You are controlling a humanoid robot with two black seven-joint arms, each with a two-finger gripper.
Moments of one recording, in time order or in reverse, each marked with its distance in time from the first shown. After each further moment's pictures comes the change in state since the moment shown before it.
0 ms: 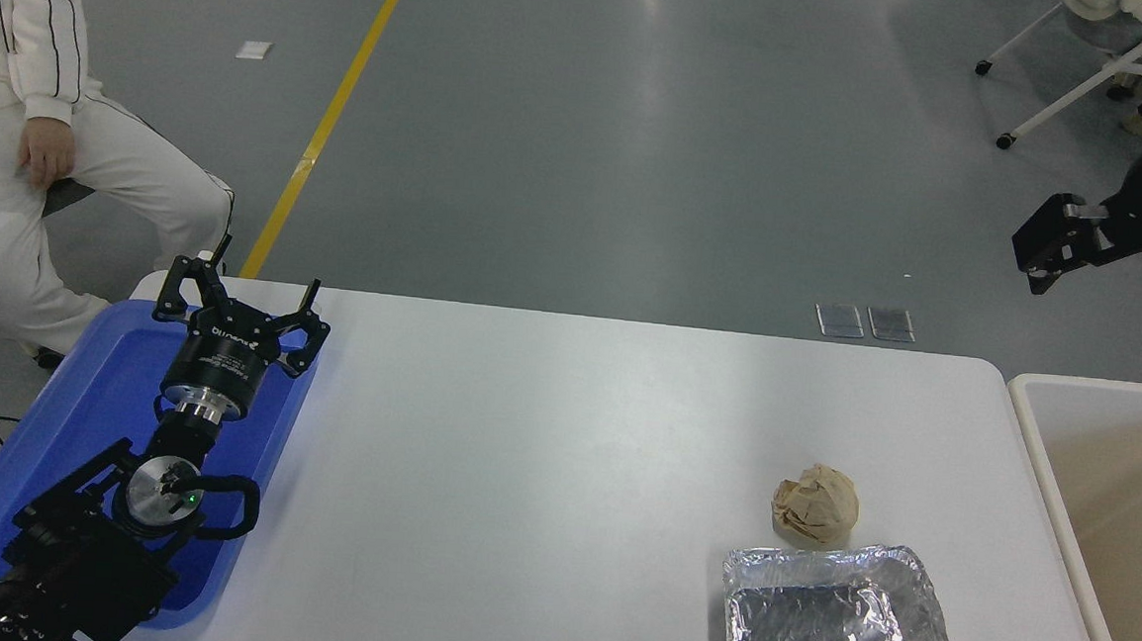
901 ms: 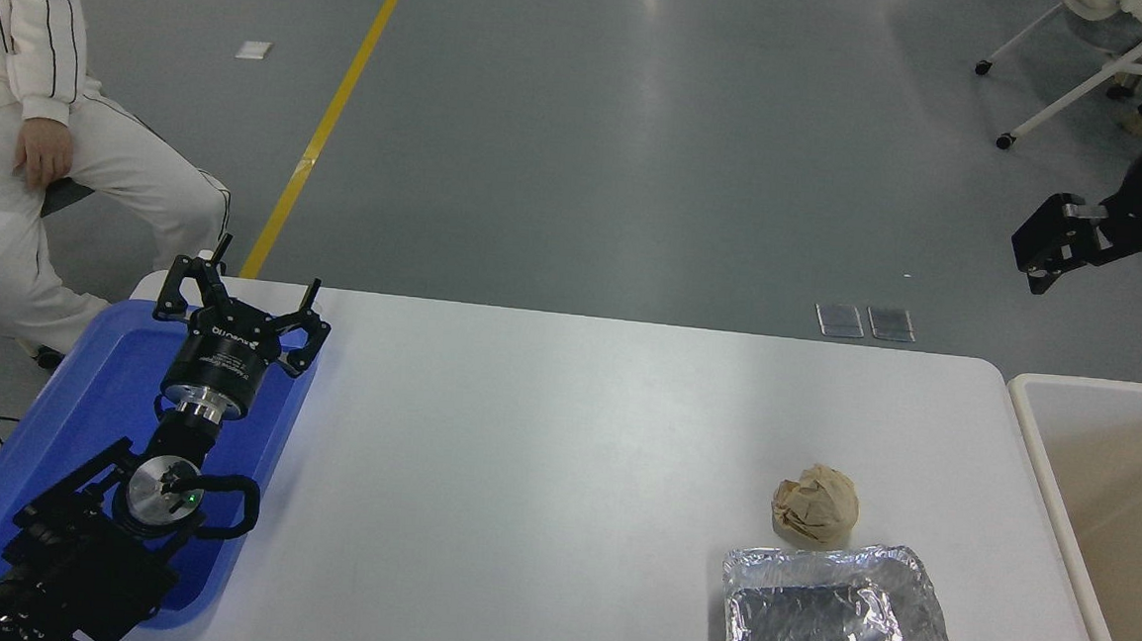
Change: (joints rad) left arm 0.001 0.000 0.000 0.000 0.000 -0.001 0.000; right arm 0.005 0.001 -0.004 0.000 0.000 0.000 0.000
